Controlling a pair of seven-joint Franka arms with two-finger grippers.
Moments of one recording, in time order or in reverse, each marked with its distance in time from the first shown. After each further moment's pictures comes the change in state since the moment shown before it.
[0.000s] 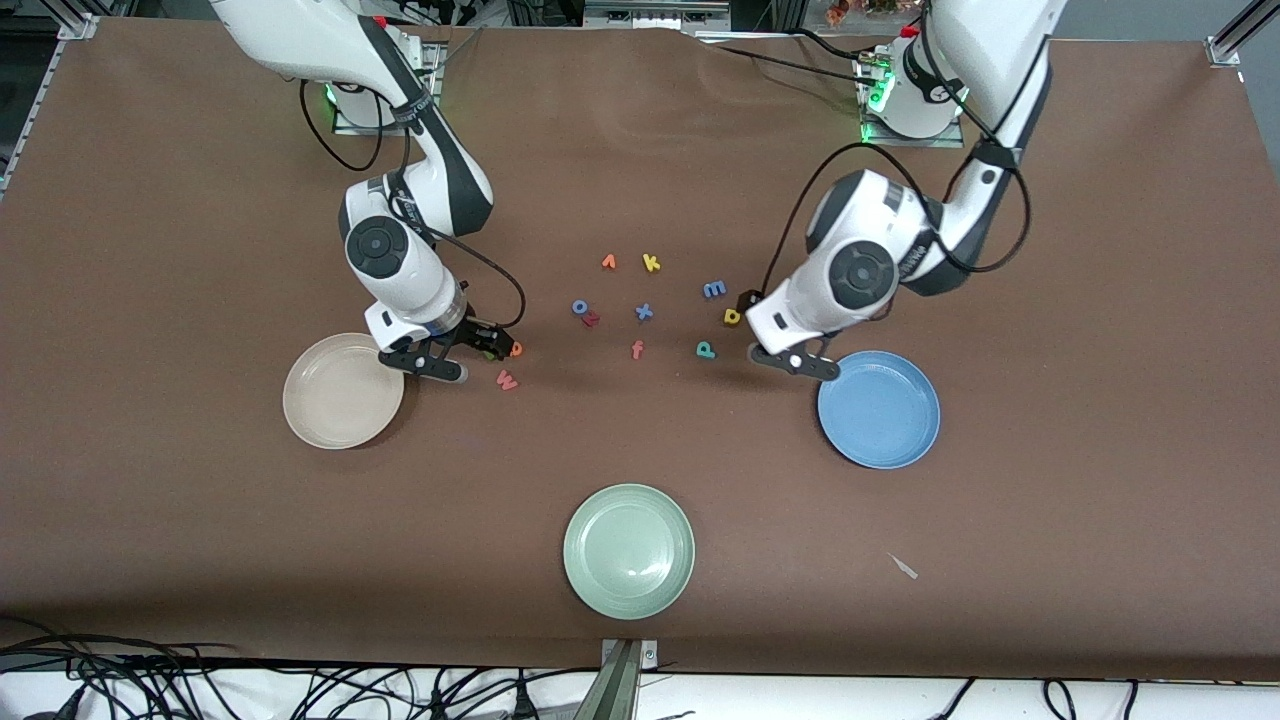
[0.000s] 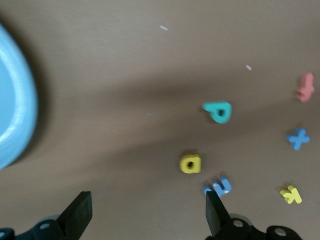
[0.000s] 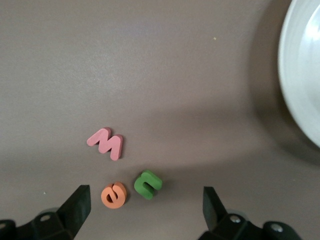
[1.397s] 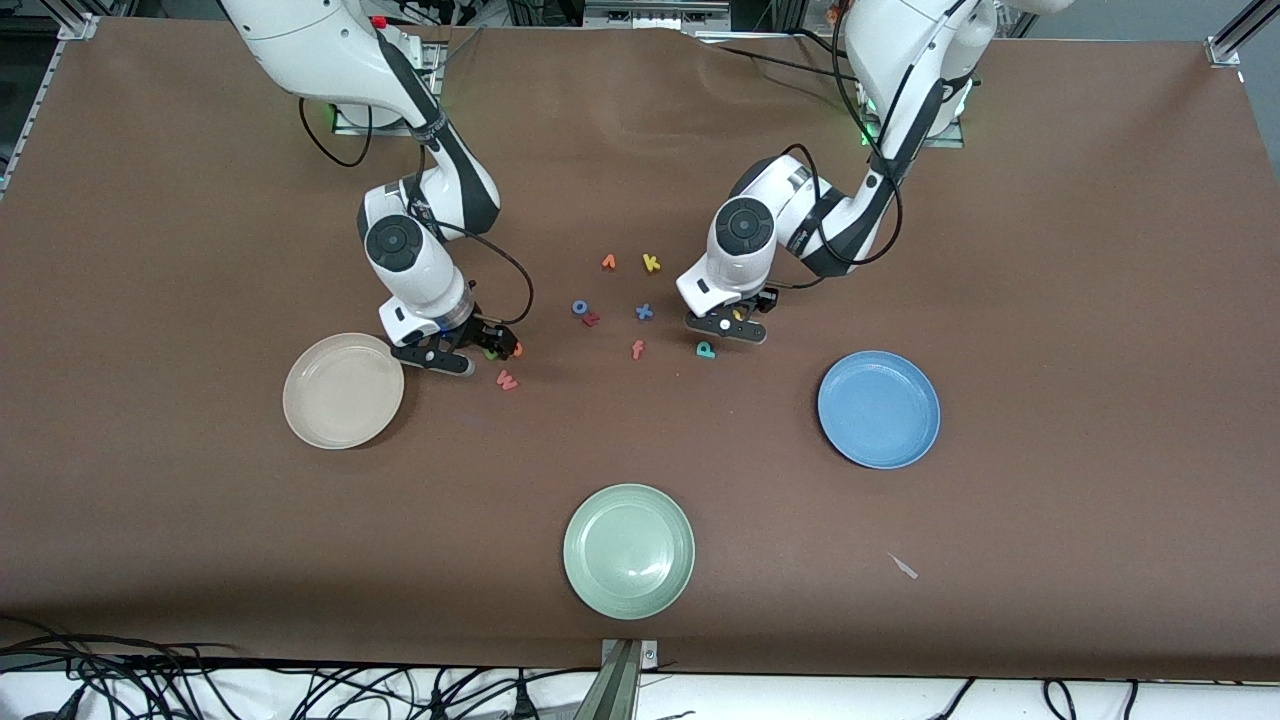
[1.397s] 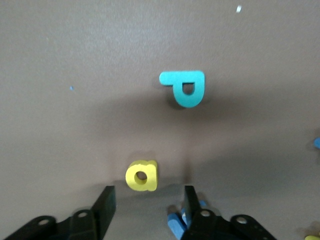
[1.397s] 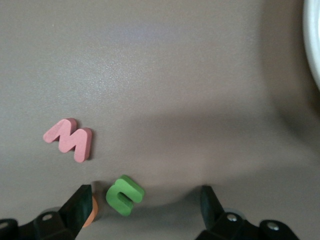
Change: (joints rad) left arm -0.156 0.104 0.002 -0.086 0.146 0.233 -0.296; right arm 0.010 0.059 0.000 -0.086 0.000 0.181 -0.002
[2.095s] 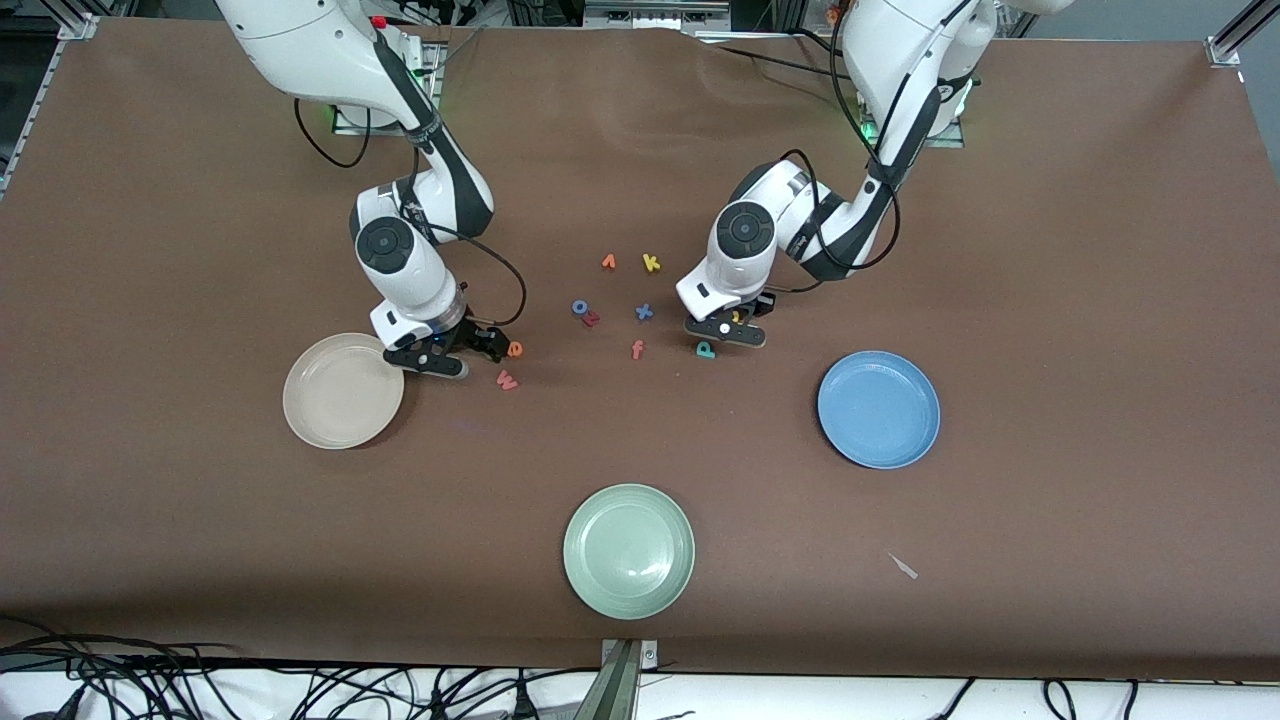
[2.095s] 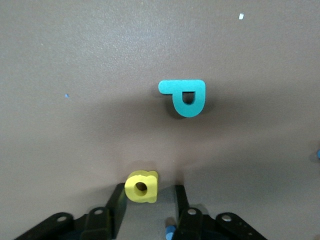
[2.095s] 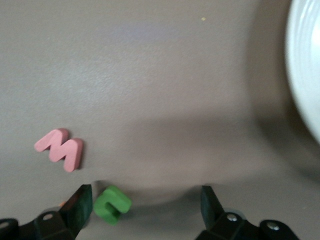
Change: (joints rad) left arm 0.002 0.020 0.002 0.006 0.000 0.021 -0.004; right arm -0.001 -0.004 -0.027 -0.004 0.000 0.010 -0.060
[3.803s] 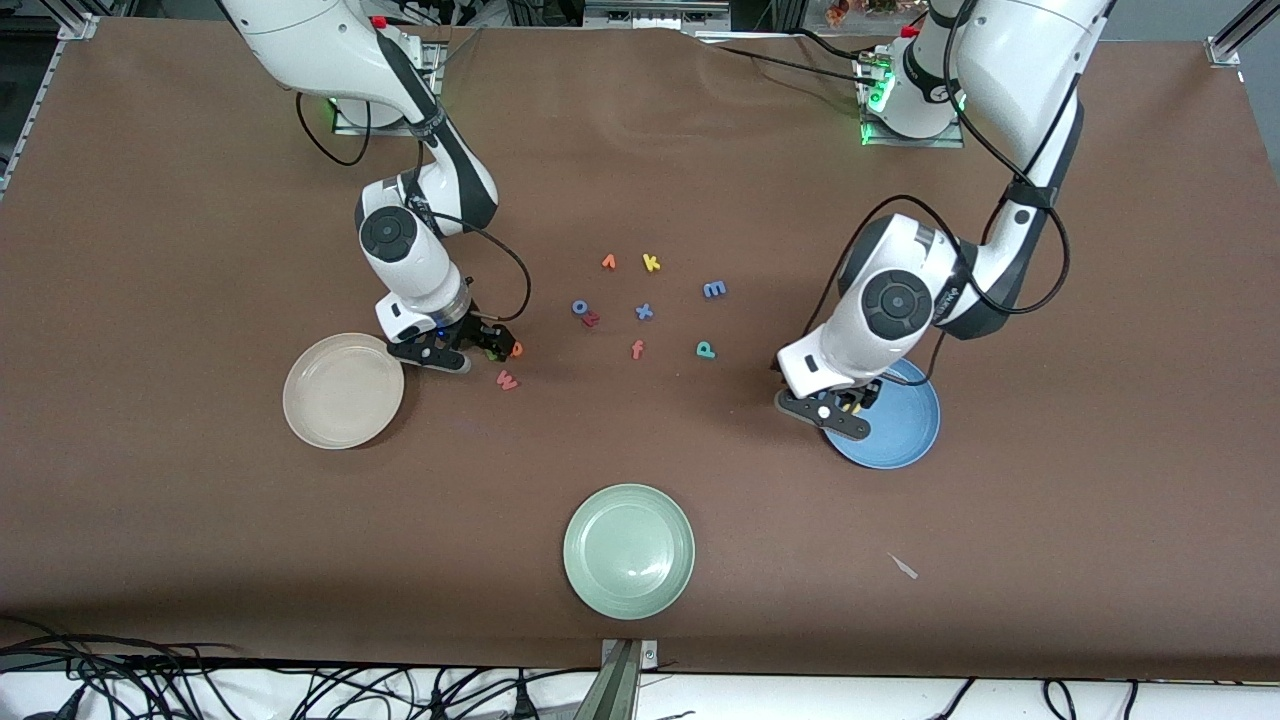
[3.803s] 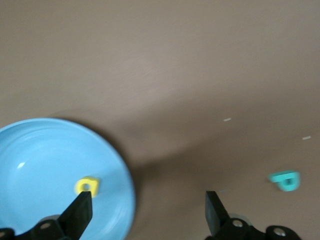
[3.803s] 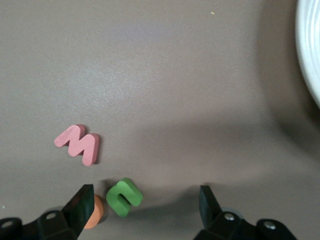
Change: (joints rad) left arm 0.288 -0.024 -0.034 0.247 0.035 -0.162 0.416; right arm 0.009 -0.014 0.018 -0.025 0.016 0.047 0.046
